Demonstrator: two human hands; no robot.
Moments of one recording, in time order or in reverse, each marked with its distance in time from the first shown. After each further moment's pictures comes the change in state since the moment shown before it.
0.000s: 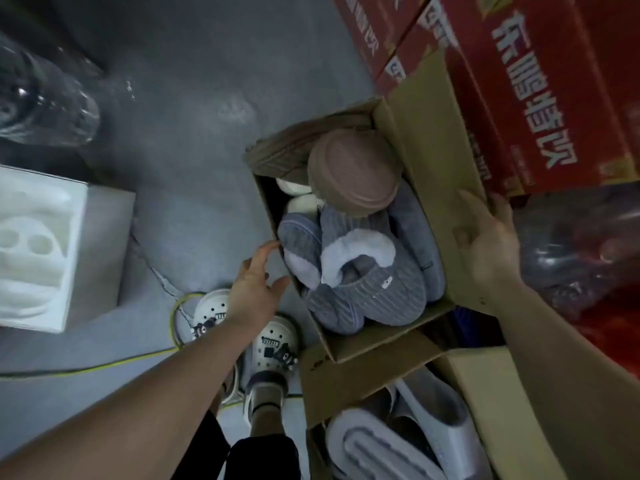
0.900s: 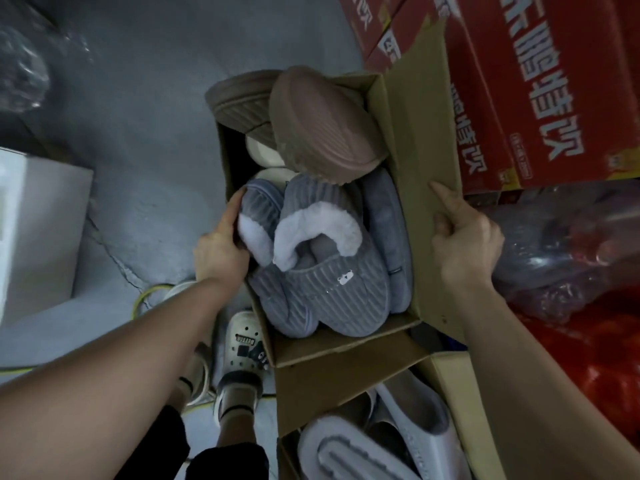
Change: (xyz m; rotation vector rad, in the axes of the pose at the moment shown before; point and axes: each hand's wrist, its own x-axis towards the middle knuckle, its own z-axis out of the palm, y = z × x) left_hand 0.051 0.006 0.007 0.191 0.210 0.005; right_hand -0.008 -0.030 0.019 -0.125 0.108 0.101
